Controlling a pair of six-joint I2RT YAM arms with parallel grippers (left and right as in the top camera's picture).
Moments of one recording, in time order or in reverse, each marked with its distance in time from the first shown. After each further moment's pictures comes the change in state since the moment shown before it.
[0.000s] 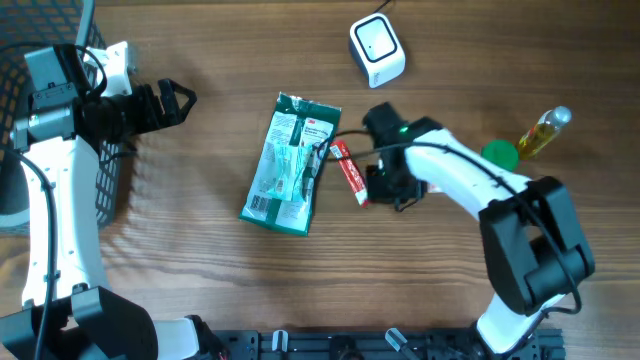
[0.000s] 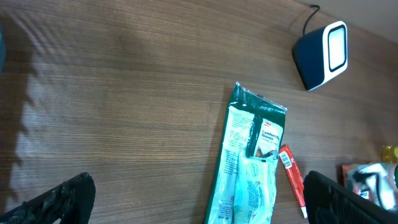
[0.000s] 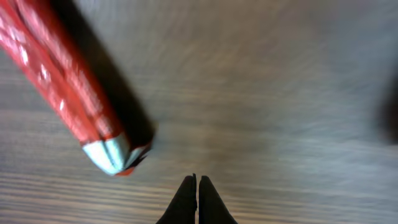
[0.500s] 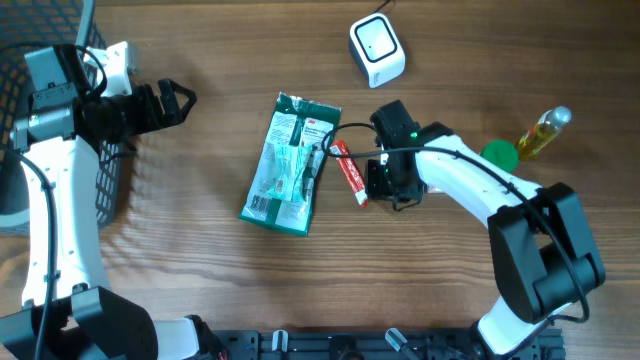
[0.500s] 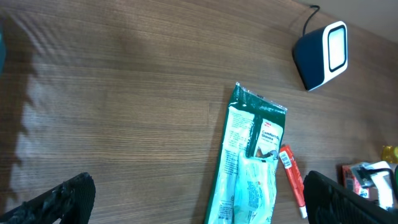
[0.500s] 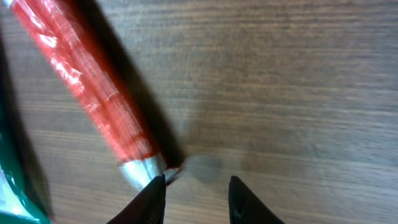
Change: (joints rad) left arm 0.000 0.000 0.000 0.000 0.000 0.000; right arm -0.021 -0.044 -0.100 0.190 -0.112 0.105
